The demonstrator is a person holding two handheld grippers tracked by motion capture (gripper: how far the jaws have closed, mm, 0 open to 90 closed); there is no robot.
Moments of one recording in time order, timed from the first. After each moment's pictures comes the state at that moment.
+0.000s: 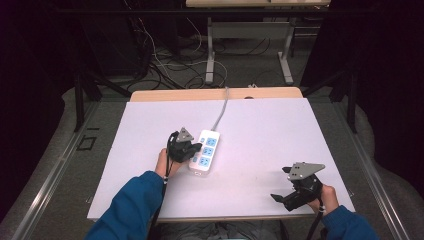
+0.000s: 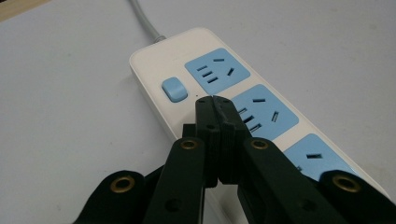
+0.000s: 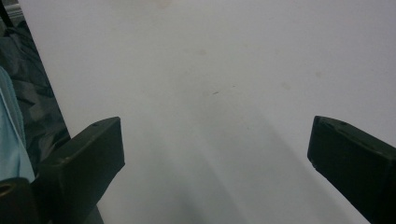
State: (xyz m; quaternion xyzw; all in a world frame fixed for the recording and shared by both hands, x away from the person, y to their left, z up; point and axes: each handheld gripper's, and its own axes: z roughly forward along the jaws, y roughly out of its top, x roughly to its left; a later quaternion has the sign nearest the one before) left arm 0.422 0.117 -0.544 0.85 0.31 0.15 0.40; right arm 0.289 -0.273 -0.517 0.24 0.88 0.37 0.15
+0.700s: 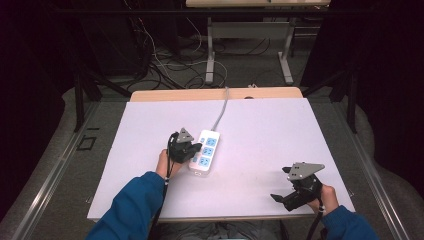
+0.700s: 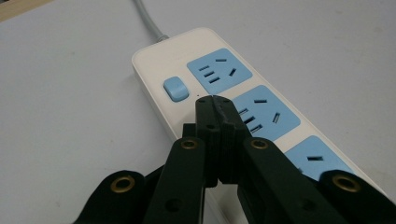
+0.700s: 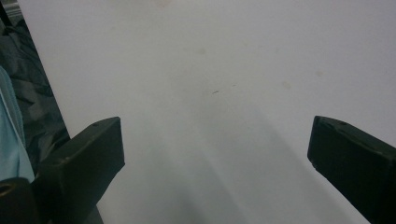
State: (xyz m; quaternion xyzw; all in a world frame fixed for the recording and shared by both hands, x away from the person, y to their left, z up) left arm 0.421 0.116 -0.545 0.84 0.32 0.16 0.41; right arm 0.290 -0.273 -0.518 0.24 0.88 0.37 0.16
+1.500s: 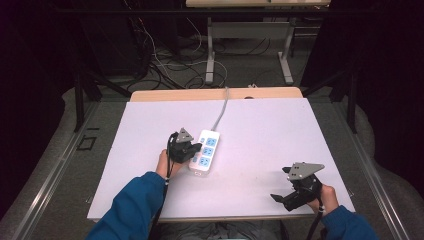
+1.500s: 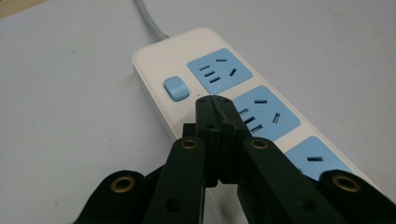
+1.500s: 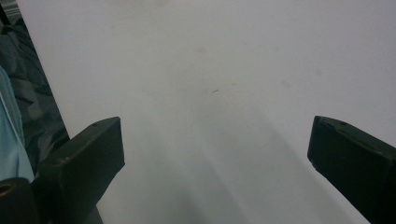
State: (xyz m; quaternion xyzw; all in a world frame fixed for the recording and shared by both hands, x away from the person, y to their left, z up) left arm 0.421 0.116 -0.546 0.84 0.32 0.15 0.41; right arm 0.290 -0.273 -0.517 0.24 0.89 0.37 0.15
